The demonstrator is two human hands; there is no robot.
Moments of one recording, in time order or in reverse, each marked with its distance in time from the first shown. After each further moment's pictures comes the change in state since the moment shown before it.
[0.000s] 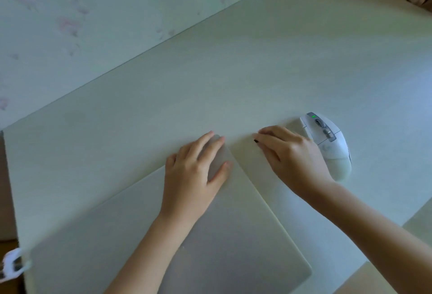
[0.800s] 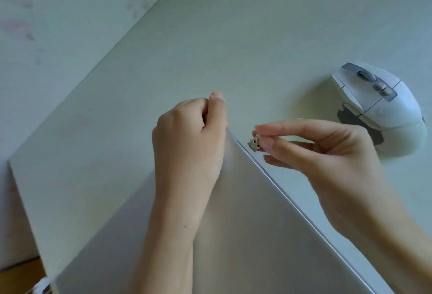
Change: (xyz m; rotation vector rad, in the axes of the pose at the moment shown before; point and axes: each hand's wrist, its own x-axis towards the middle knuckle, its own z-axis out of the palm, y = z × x) left_hand 0.062 0.034 -0.036 -0.203 -0.018 -0.294; right_hand 0.000 -0.063 -0.025 1.329 0.114 0.868
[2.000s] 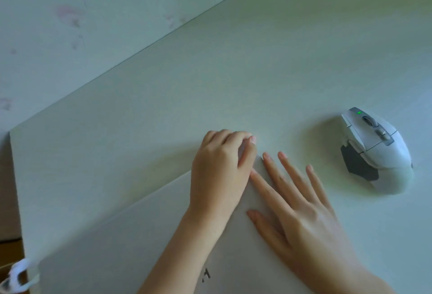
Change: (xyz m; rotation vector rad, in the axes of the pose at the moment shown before) left_hand -0.017 -0.042 0.040 -0.008 0.113 0.259; right_hand -0.022 0.061 -0.013 -1.405 -0.208 -0.707
